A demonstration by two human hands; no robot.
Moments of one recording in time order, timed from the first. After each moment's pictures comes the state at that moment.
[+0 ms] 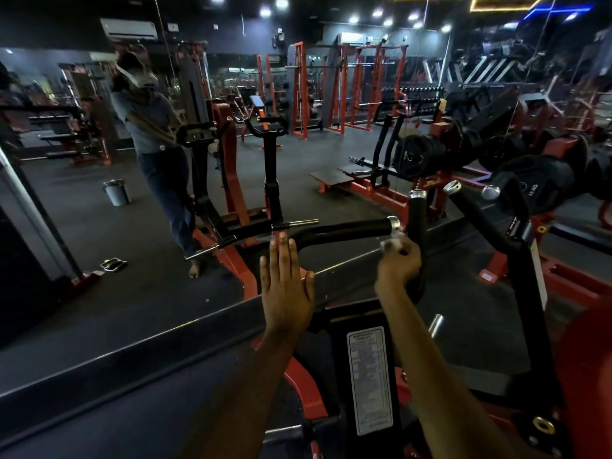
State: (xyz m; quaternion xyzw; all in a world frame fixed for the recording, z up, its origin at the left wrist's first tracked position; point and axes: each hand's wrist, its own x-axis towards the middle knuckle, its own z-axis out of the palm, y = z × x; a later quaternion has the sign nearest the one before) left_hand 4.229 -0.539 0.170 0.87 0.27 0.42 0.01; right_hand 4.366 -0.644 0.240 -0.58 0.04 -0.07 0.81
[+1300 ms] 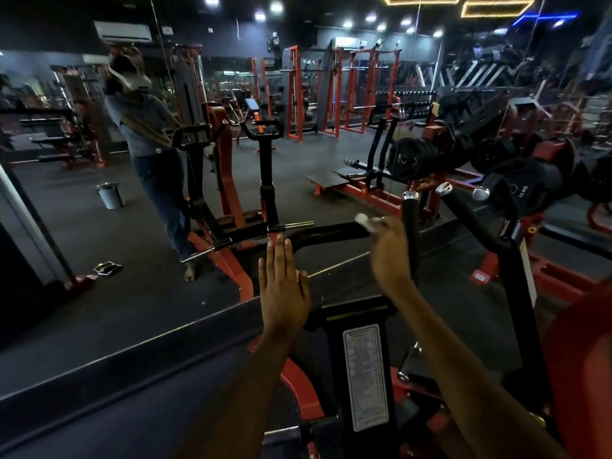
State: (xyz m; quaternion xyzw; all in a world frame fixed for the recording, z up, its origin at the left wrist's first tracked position) left_hand 4.225 -0.543 0.174 0.86 0.26 0.43 0.08; right_hand 4.356 -0.671 0.264 -0.83 -0.31 -0.20 0.43
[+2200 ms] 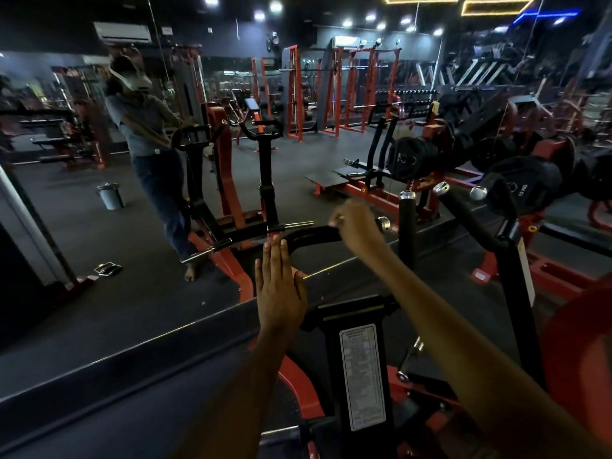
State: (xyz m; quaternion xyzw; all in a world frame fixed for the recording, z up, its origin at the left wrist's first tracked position) left_hand 4.226 -0.543 0.173 0.87 0.27 0.41 0.08; right_hand 4.363 -0.634 0.302 -0.84 -0.45 -0.12 0.29
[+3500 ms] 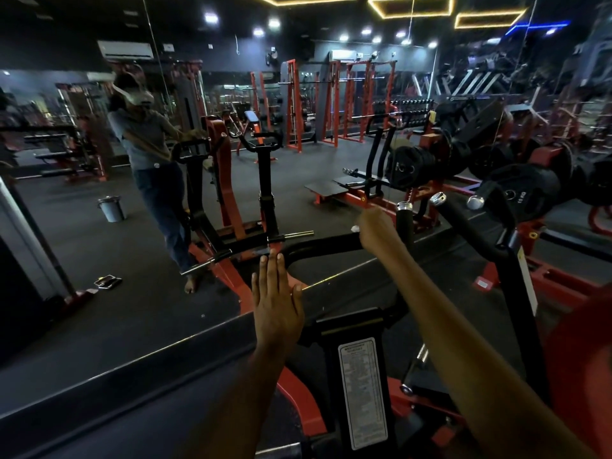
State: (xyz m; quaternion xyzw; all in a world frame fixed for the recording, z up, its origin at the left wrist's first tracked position) left_hand 4.225 -0.541 0.172 0.86 0.25 0.43 0.09; right_hand 4.393 -0.642 0.316 -0.91 -0.35 -0.11 0.17
